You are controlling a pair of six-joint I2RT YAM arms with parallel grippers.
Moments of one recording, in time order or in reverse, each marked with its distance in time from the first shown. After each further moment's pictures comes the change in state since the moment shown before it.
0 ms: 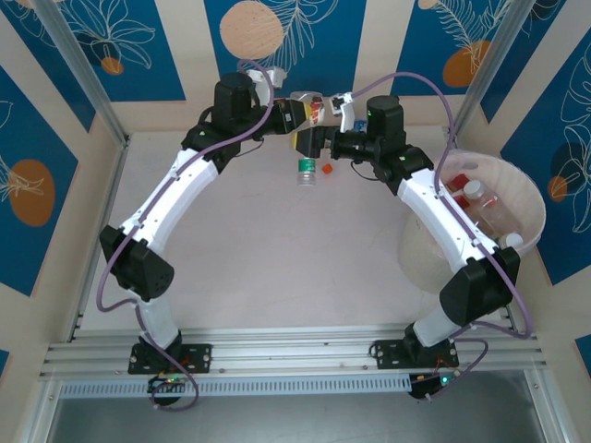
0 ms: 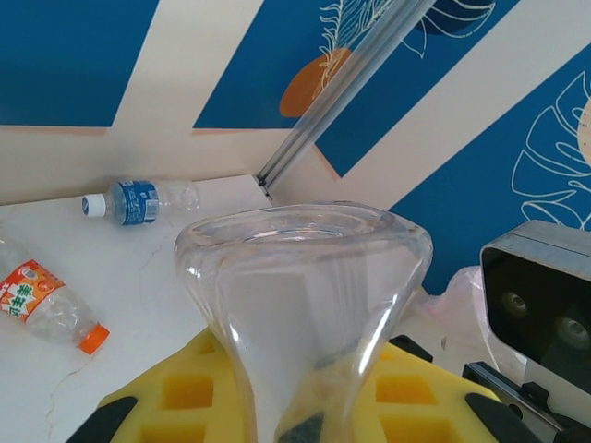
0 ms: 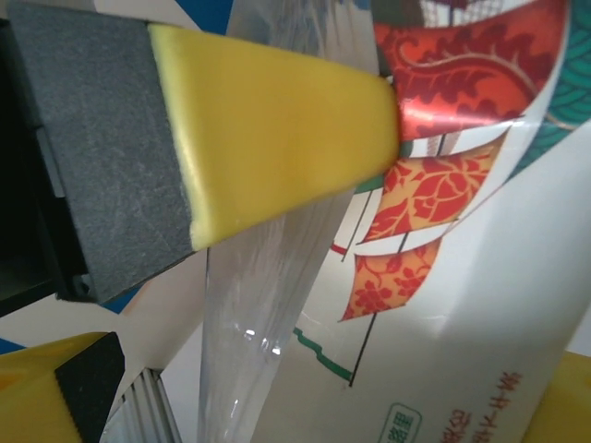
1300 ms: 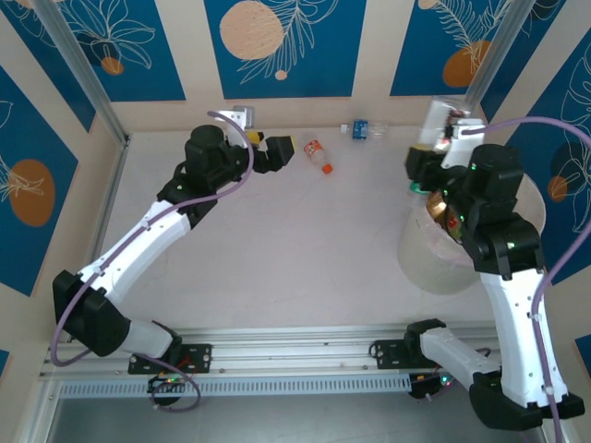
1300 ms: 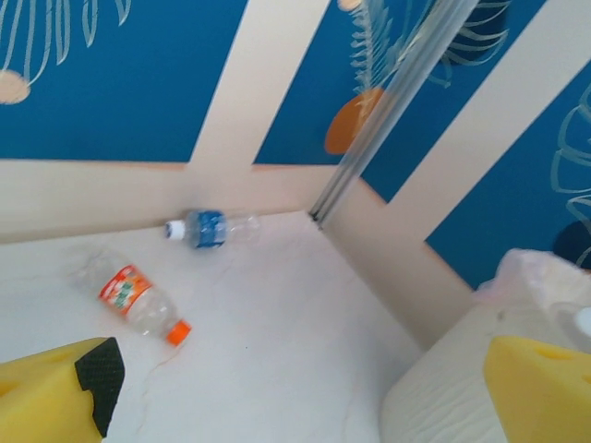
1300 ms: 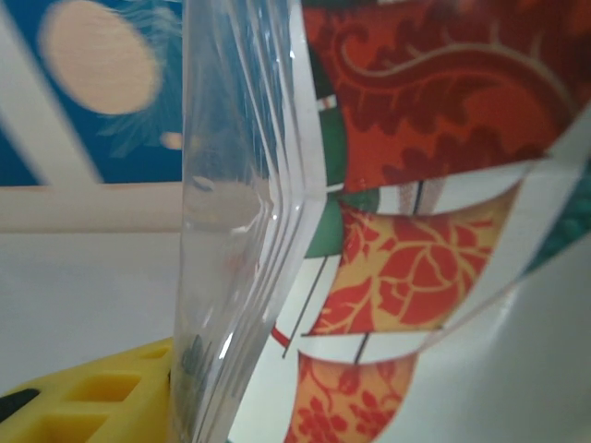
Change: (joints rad) left arm -0.012 -0.420 -0.671 0.362 -0.200 0.101; right arm -0.218 -0.603 -0.065 -0.504 0.772 -0.356
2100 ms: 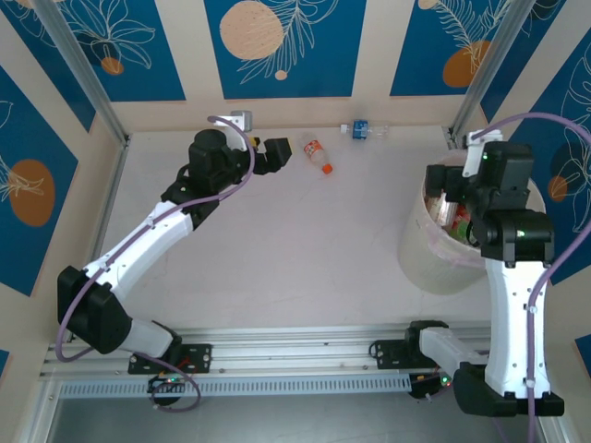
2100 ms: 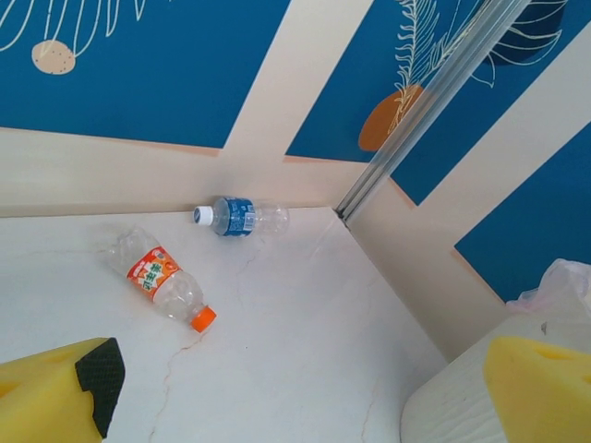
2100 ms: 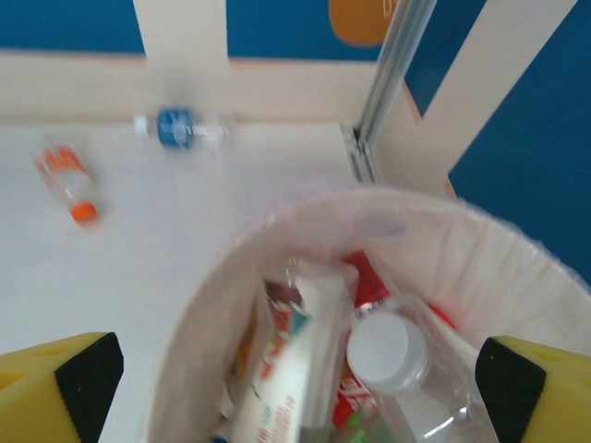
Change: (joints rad) left arm 0.024 0.018 -0.036 0.029 -0.033 -0.044; right arm -0.197 0.060 0.106 -0.266 0.047 -0.124
